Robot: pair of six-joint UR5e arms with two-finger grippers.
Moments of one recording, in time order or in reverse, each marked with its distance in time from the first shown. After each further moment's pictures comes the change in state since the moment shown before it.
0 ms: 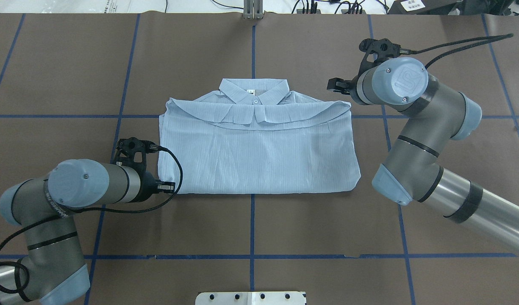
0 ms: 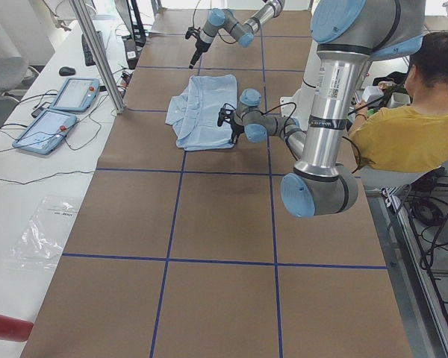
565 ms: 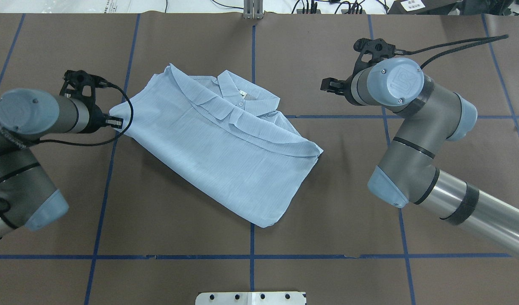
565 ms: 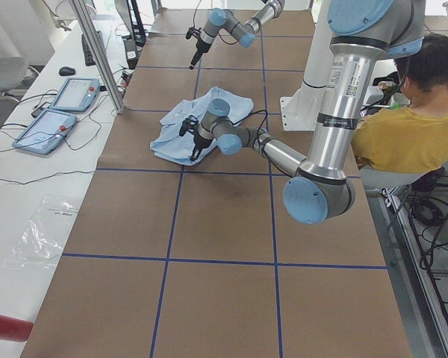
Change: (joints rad) left arm -0.305 -0.093 0.222 -0.007 0.001 0.293; right arm -0.018 0.018 0.019 0.000 0.000 0.020
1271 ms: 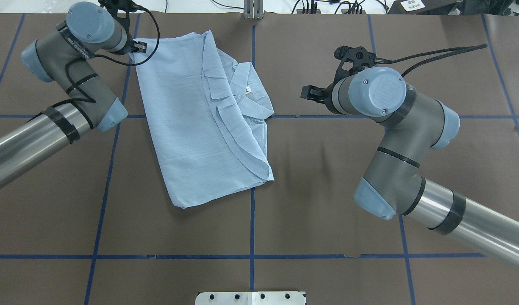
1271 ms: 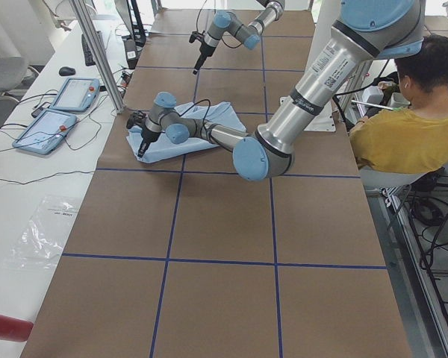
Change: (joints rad) left arm -0.156 -0.458 0.627 -0.107 0.046 0.091; right arm -0.051 0.036 0.013 -0.003 -0.002 0.042
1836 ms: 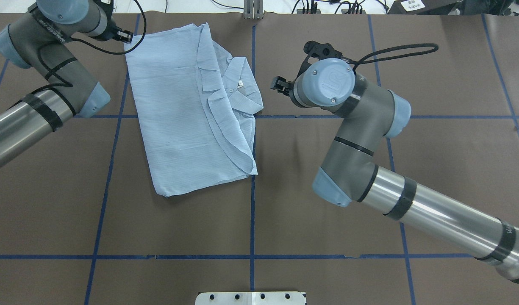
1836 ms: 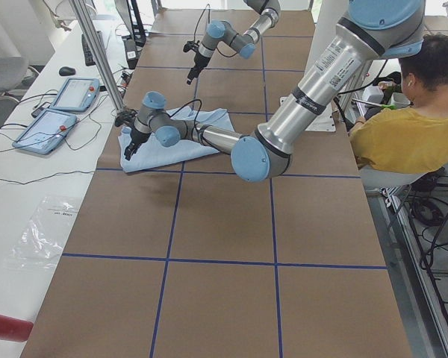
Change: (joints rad) left arm -0.055 0.060 -0.068 -0.043 -0.098 0.167; right arm -0.031 0.224 -0.226 -0.013 -0.008 0.214
